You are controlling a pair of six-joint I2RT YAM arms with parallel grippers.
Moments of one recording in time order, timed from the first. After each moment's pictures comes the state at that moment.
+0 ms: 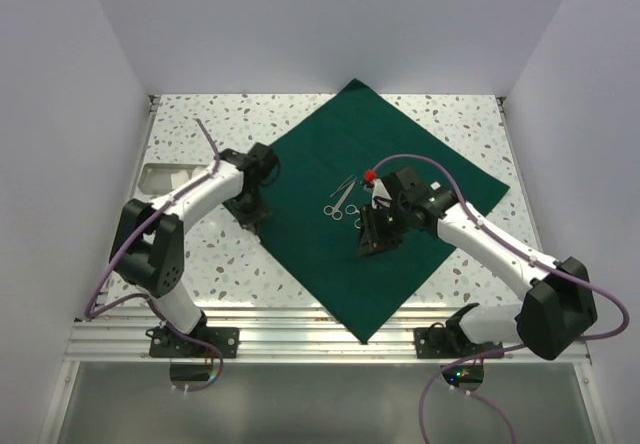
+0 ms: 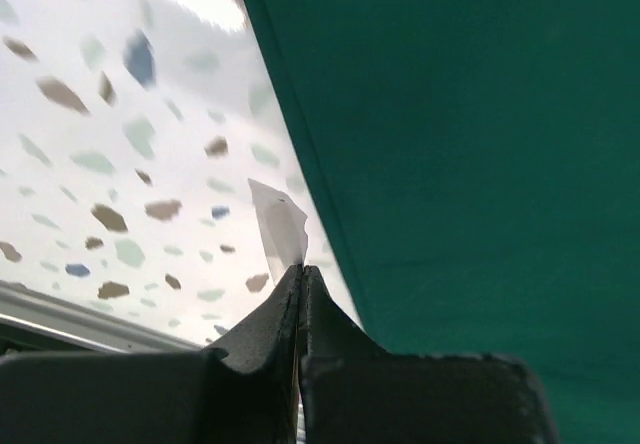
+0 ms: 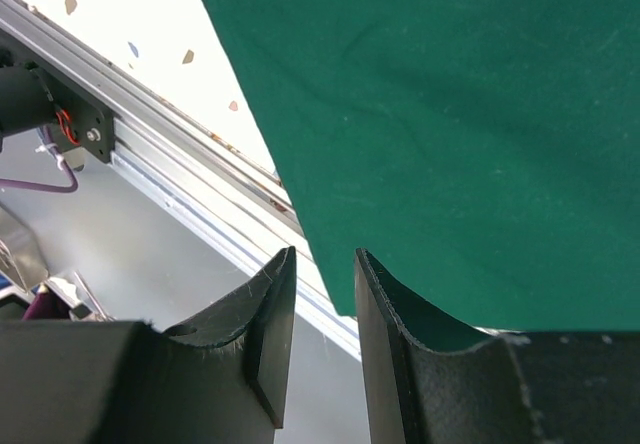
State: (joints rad) left arm -0.47 1.69 1.23 -1.07 -0.17 -0.96; right arm 0.59 1.30 0.98 -0.77 -0.41 0.43
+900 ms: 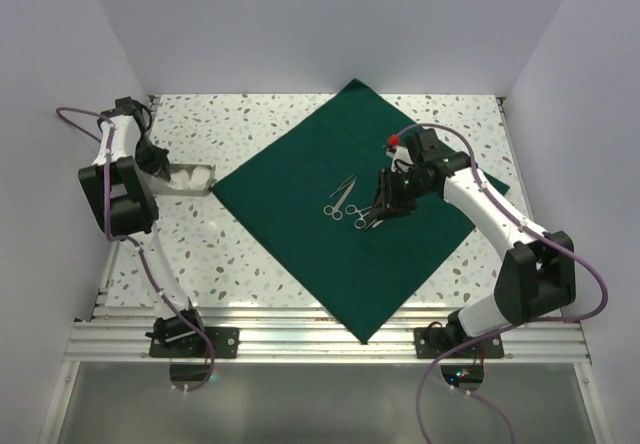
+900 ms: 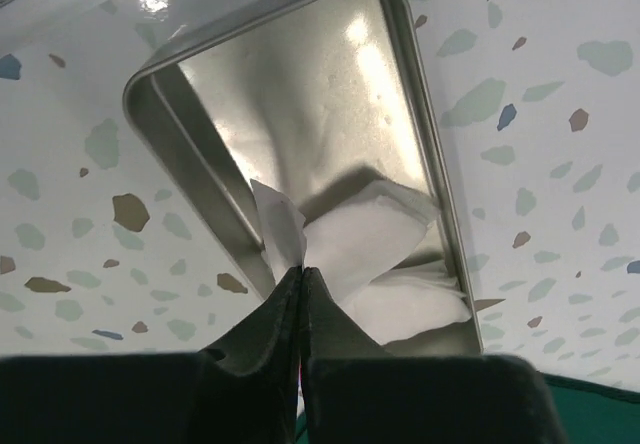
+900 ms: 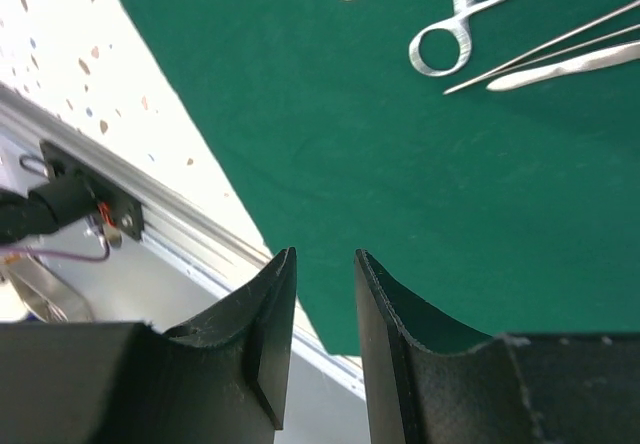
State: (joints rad) left arm 0.34 2.20 1.89 -1.08 -0.10 -0.85; right arm 0.35 1.49 1.19 -0.83 -0.46 0.35
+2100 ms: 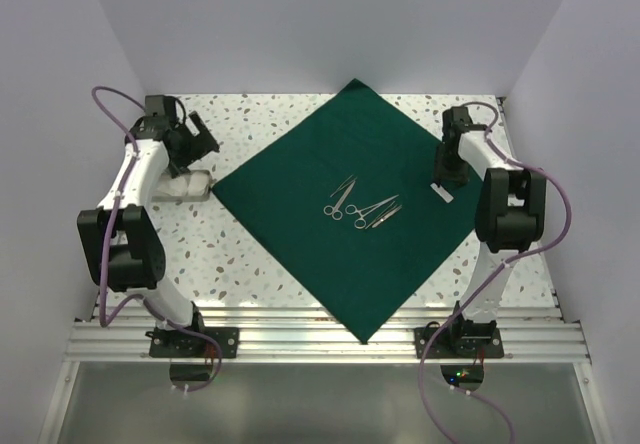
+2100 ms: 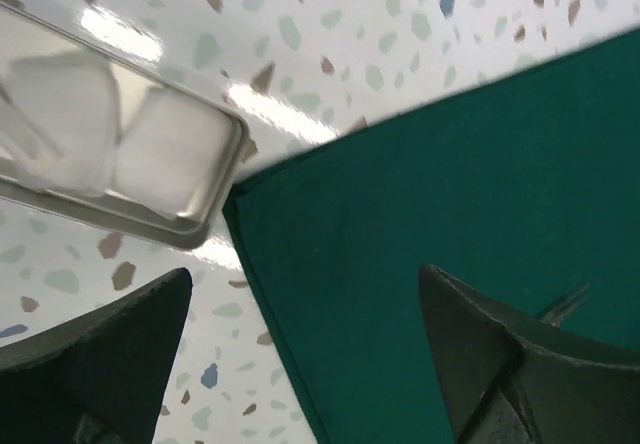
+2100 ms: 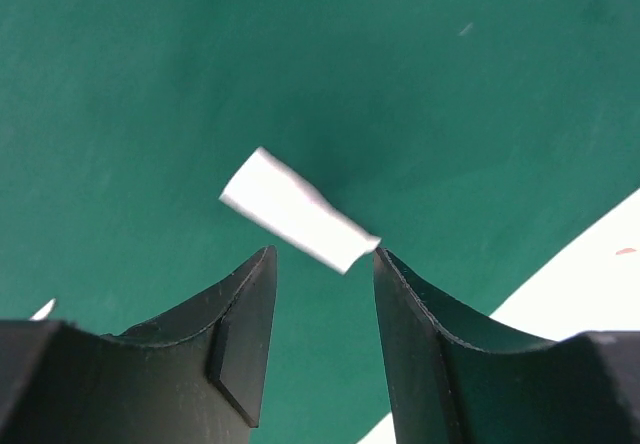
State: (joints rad) left arm 0.10 1.69 1.43 -0.67 0.01 -0.54; right arm 0.01 1.98 1.50 -0.77 0.24 0.18
